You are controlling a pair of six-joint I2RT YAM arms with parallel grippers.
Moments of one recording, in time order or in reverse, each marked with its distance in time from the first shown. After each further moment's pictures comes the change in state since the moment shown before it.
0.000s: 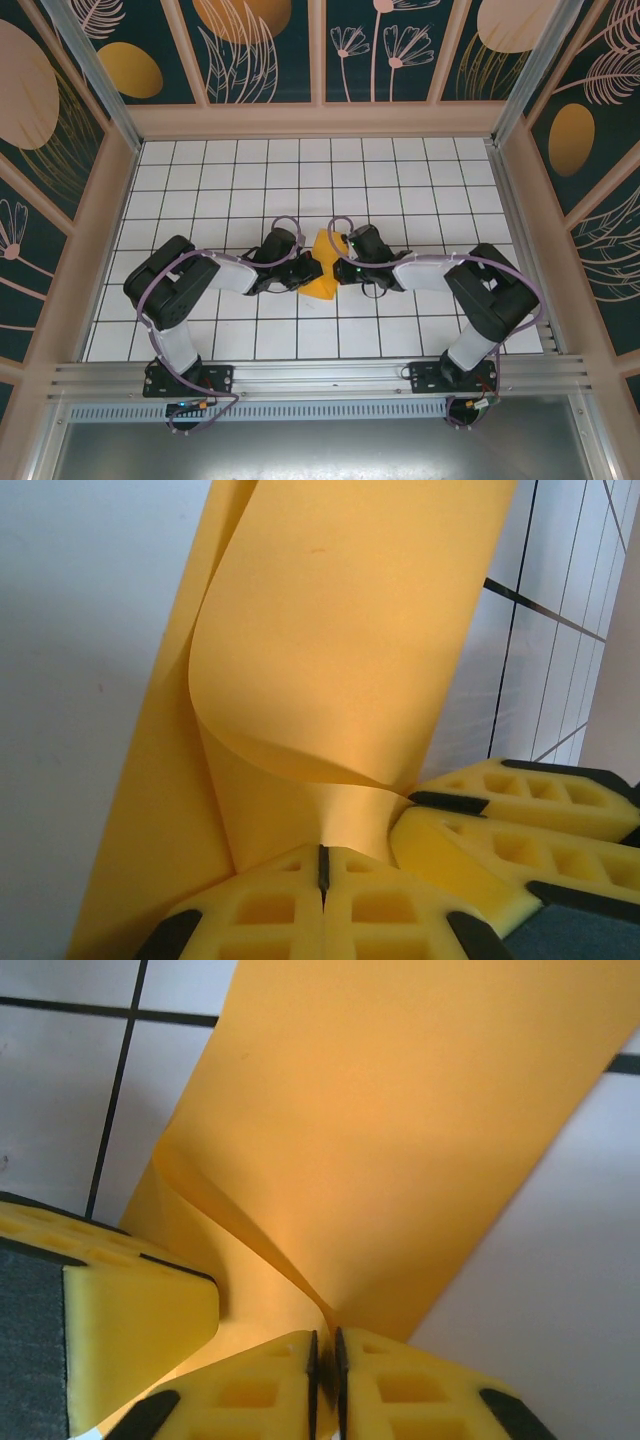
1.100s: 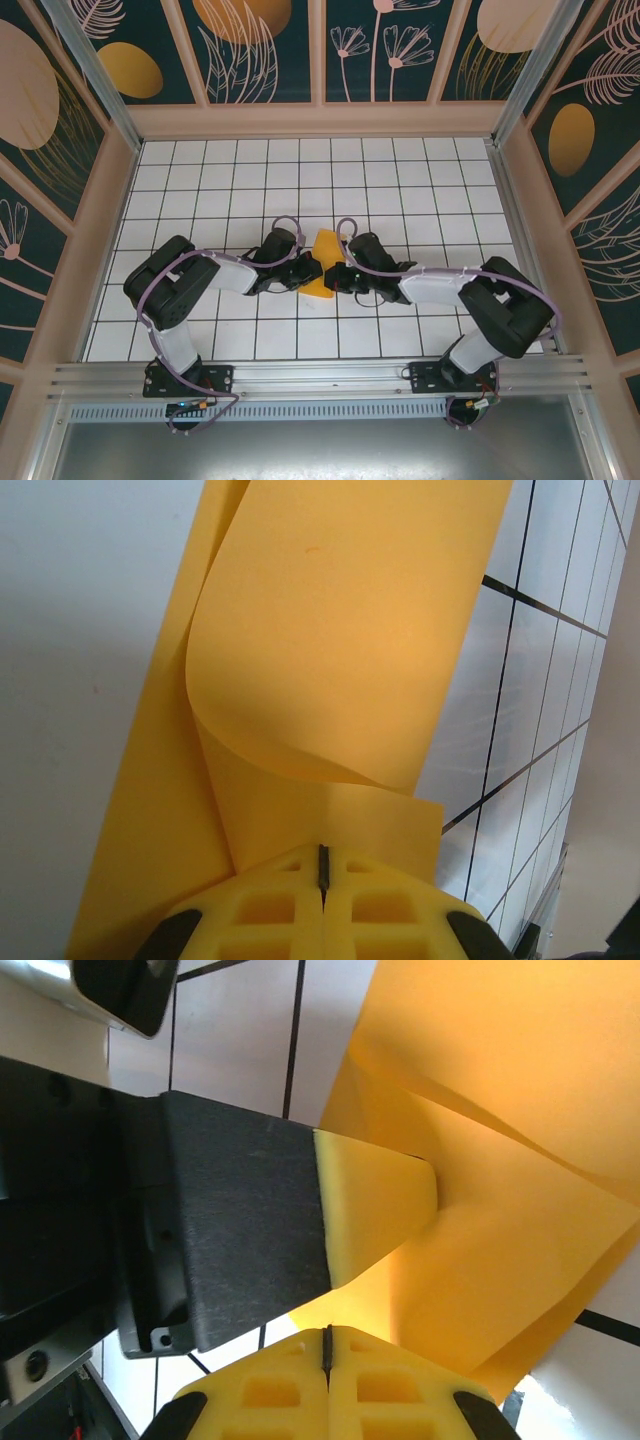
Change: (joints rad) left arm 0.000 0.000 0.000 0.000 0.000 0.011; right arm 0.074 -0.091 -0.086 0.125 -0.173 0.307
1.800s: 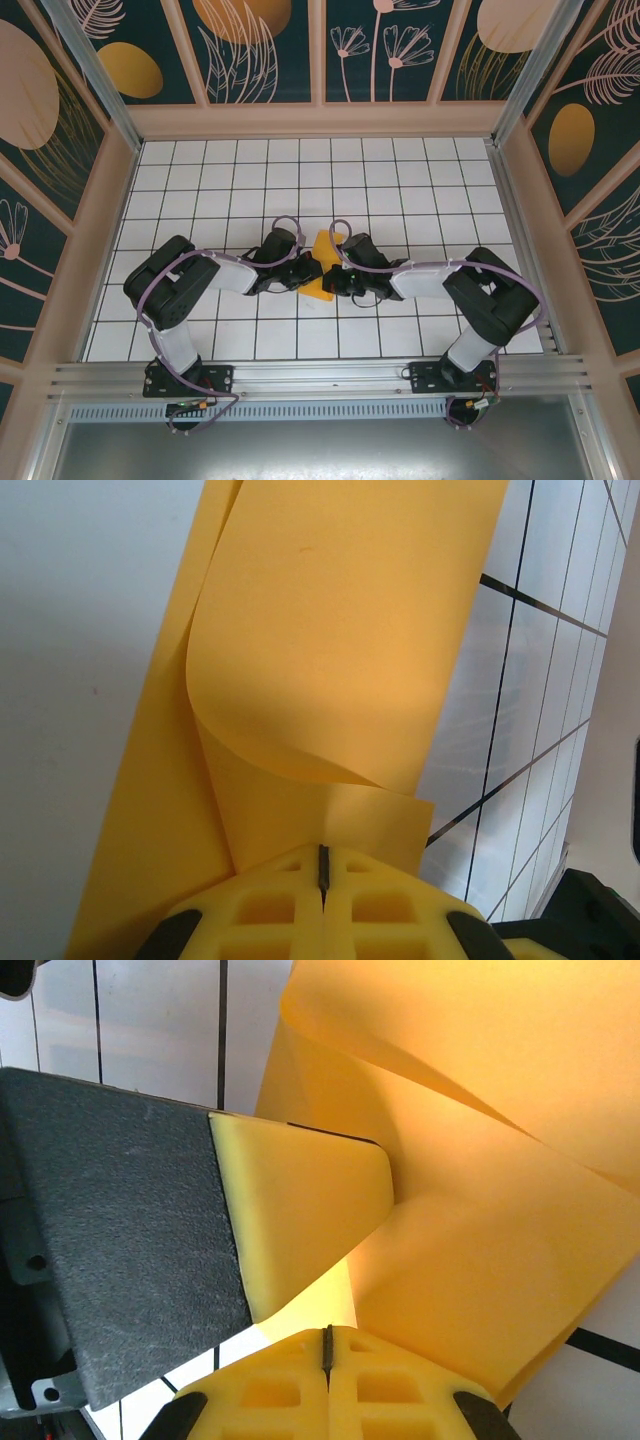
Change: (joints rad) left arm 0.000 0.000 0.000 0.000 0.000 0.003; right arm 0.007 0.088 0.040 -0.035 -0.010 0.006
